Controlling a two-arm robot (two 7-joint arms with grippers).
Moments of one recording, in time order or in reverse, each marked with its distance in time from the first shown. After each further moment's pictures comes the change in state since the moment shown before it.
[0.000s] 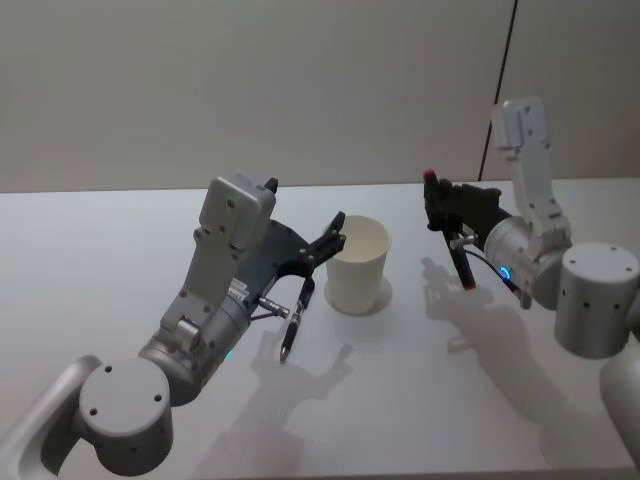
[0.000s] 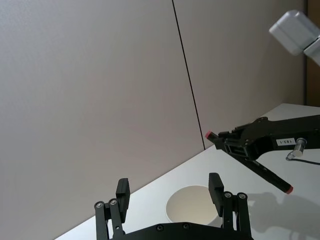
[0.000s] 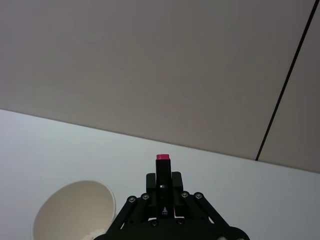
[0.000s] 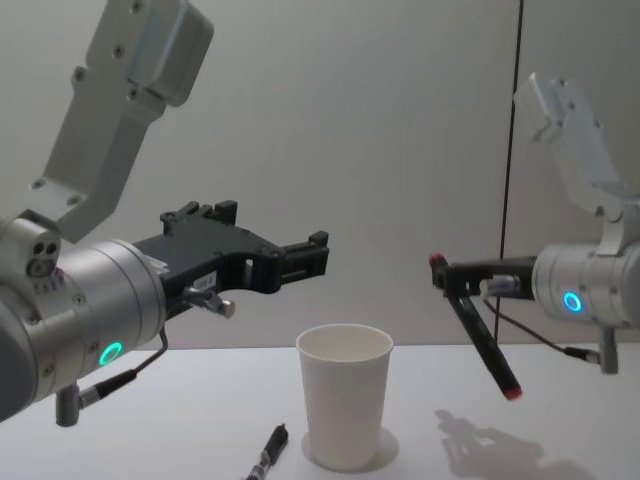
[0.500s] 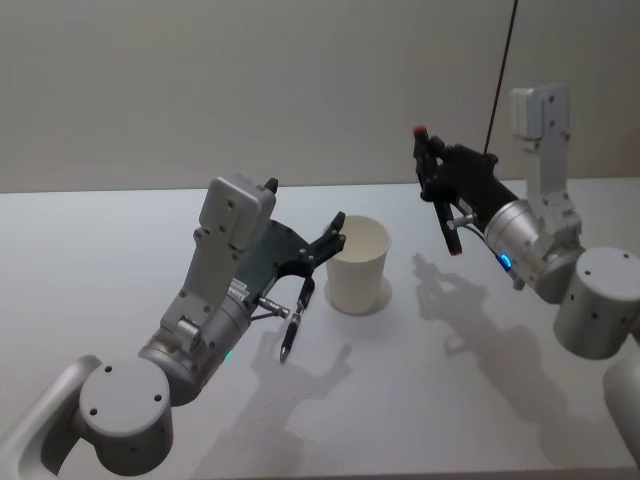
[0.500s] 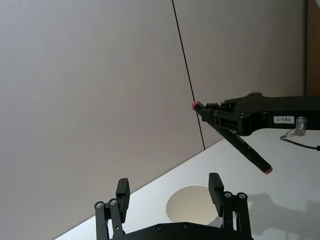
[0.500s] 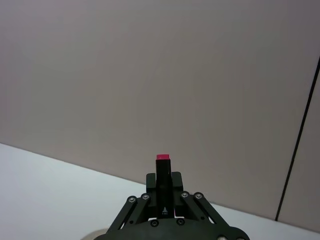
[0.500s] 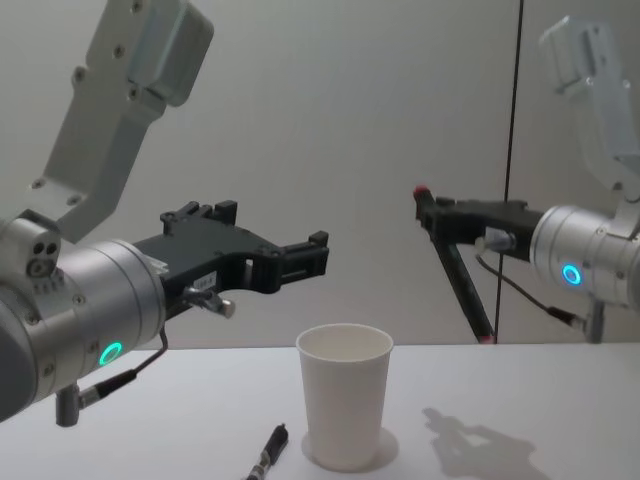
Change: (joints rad) left arm 0.000 0.000 0.000 0.000 0.000 0.000 0.000; right arm -0.008 0.006 0.004 0.001 0.042 -0.258 0.084
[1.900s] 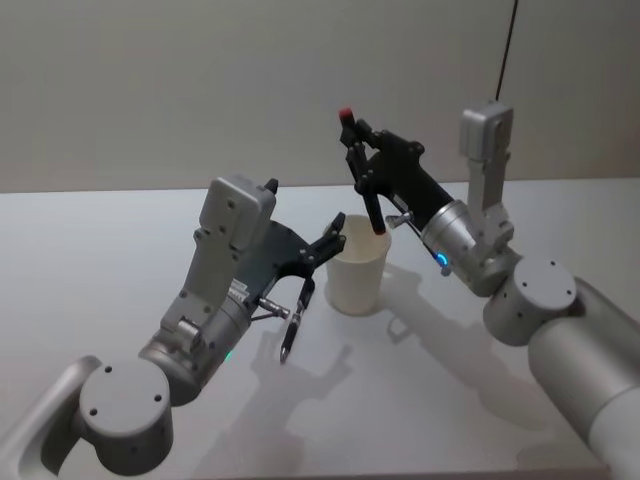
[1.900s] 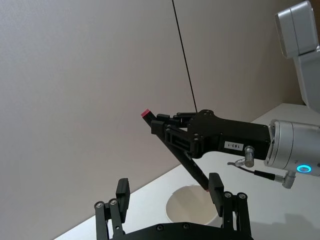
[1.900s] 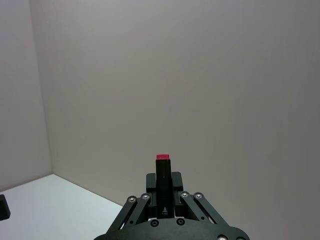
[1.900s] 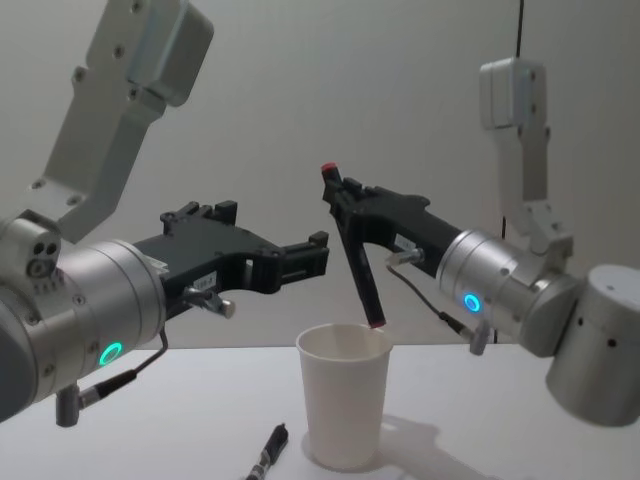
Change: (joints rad) left arm 0.000 0.000 0.000 0.000 0.000 0.000 0.000; right arm 0.293 -0.126 -0.040 0.650 0.139 -0.558 0.267
